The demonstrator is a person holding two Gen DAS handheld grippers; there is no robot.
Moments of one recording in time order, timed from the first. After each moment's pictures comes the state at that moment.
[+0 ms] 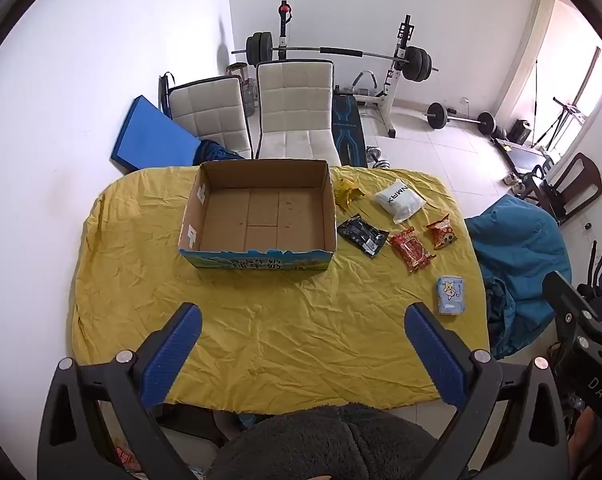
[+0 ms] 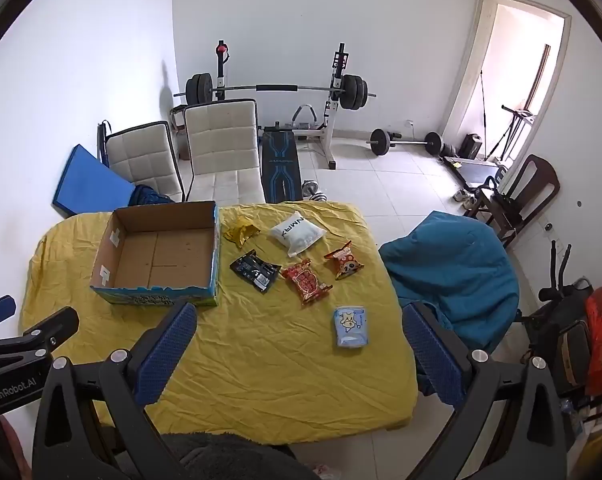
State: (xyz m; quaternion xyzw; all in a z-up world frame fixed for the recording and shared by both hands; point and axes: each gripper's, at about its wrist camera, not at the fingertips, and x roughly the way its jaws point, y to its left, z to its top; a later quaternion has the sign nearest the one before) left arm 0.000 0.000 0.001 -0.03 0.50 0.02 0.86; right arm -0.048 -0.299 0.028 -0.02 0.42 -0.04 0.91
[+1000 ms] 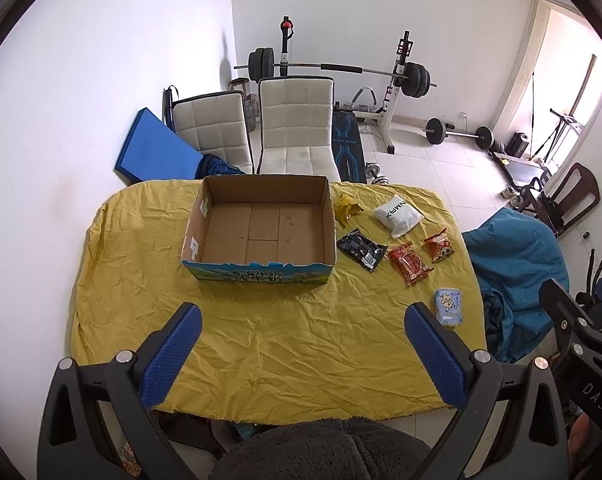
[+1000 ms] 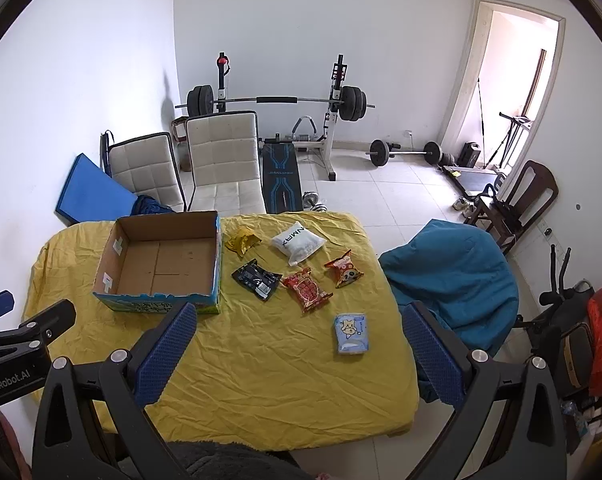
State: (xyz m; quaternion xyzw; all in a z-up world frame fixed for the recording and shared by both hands) left arm -0.011 0.001 0.009 -0.03 0.47 0.02 0.88; right arm -0.067 -0.299 0.029 -0.03 0.39 -0.04 0.92
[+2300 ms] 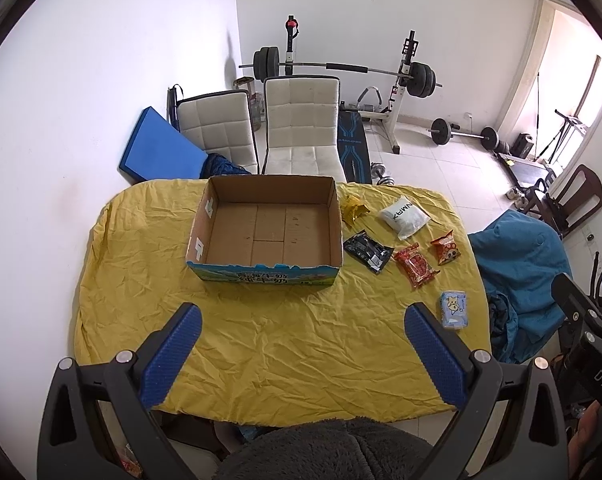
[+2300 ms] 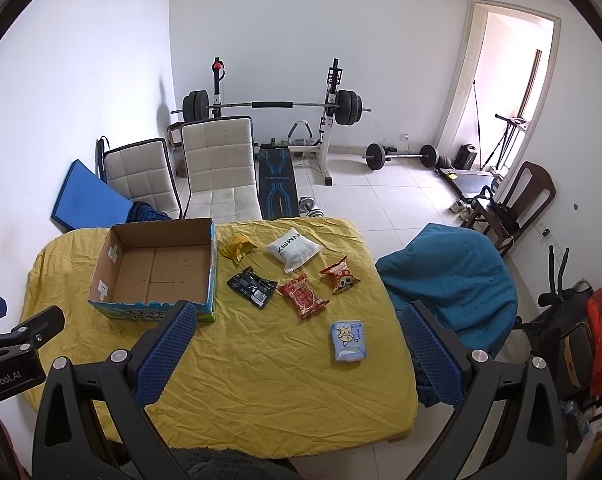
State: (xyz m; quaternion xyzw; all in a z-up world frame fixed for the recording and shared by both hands) left arm -0.007 0.005 0.010 -0.03 0.47 0.03 0.88; right arm -0.050 -0.304 0.033 -0.02 0.39 -0.05 0.92
